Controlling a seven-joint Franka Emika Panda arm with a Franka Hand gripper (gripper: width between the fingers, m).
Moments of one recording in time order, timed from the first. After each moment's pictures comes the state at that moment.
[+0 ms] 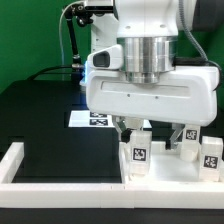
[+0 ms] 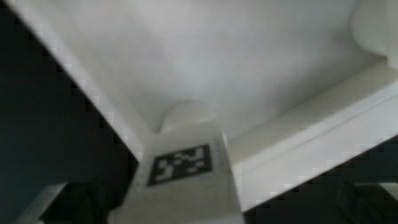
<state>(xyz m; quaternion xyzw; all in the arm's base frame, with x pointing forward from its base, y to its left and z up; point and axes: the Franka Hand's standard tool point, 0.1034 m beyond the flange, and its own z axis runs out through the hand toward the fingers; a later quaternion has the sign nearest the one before) 0.666 0.005 0.085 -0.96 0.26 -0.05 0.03</state>
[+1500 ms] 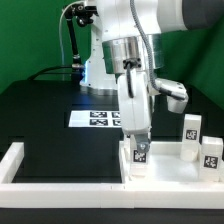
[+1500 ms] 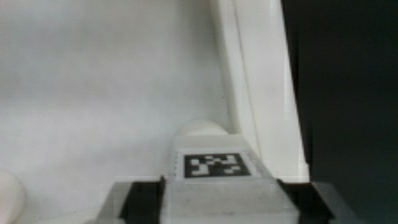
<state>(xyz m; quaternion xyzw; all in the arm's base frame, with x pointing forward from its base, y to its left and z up) 0.665 -0.005 0.079 -0.62 0.77 0.00 0.12</state>
